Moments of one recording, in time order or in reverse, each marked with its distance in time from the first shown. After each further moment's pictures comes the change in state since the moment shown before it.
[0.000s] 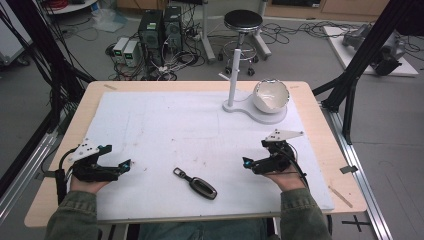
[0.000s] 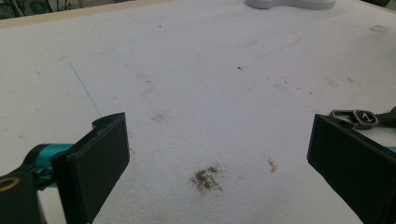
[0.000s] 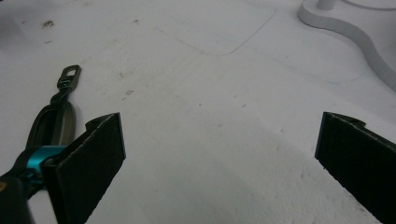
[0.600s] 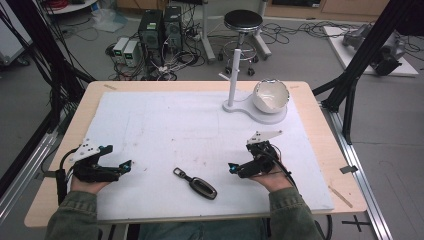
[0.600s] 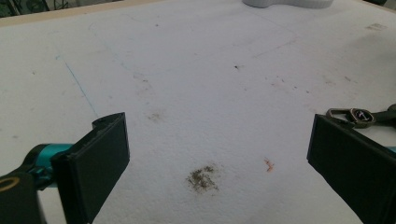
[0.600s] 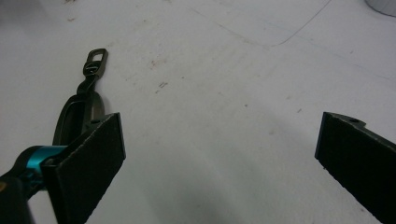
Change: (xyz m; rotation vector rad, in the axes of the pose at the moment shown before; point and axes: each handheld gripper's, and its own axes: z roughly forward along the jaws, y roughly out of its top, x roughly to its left) left arm -0.002 0.000 0.001 0.001 -0.004 -0.001; right arm 0.026 0.010 0.028 0.094 0.072 -0.041
